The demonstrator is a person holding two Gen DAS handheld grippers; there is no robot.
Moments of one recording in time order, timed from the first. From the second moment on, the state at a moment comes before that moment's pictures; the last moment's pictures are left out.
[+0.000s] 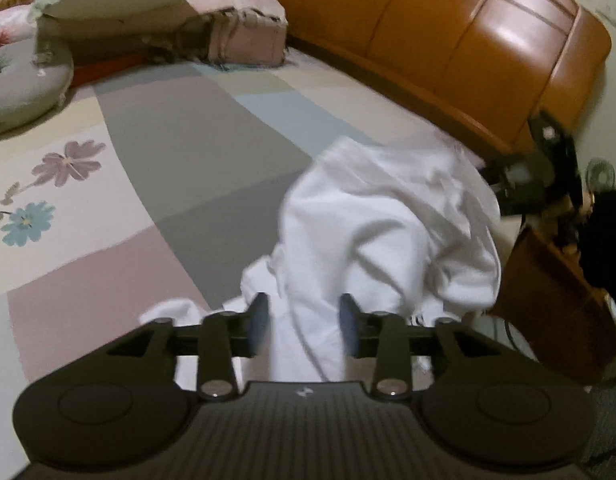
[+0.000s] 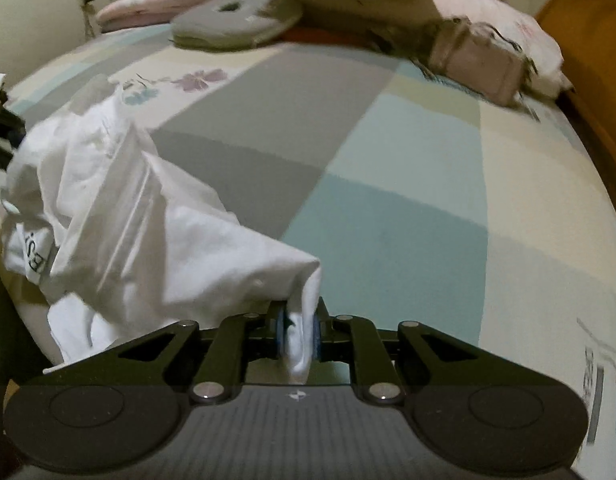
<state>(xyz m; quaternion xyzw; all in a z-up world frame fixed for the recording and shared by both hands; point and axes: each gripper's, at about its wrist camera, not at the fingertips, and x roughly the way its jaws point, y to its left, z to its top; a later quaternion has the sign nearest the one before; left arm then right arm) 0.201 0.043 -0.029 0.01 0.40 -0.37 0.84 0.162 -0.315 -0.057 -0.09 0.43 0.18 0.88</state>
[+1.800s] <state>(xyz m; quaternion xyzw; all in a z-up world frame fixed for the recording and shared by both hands) 0.116 -0.001 0.018 0.22 0.28 -0.41 0.84 0.083 -0.202 0.052 -0.16 0.32 0.39 0.85</state>
